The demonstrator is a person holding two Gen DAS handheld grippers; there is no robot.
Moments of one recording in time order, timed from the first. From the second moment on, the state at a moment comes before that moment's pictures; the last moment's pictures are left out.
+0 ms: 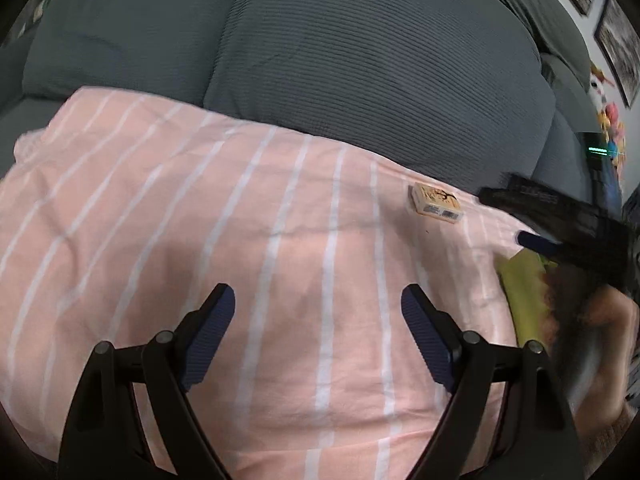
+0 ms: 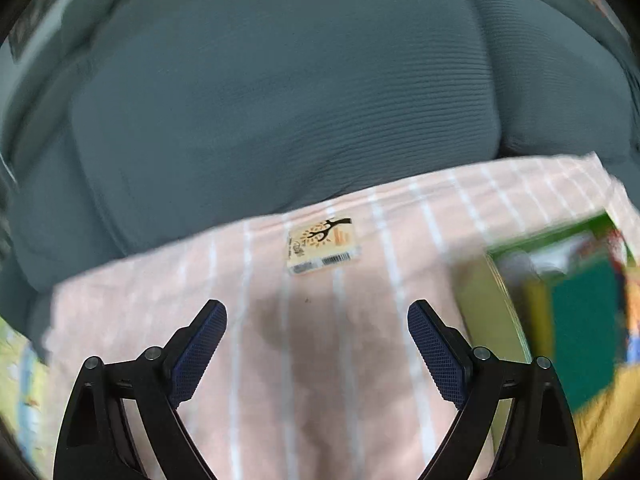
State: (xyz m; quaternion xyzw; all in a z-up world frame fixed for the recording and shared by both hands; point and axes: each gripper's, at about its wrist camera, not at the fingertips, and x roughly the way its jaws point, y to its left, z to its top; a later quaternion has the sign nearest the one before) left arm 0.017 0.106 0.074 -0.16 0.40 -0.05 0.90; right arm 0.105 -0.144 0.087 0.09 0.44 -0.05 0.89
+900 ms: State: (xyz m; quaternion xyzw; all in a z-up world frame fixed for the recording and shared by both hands) left arm 0.023 0.130 0.069 -0.20 0.41 -0.04 0.89; right arm 0.106 -0.107 0.047 0.03 0.50 0.00 0.87
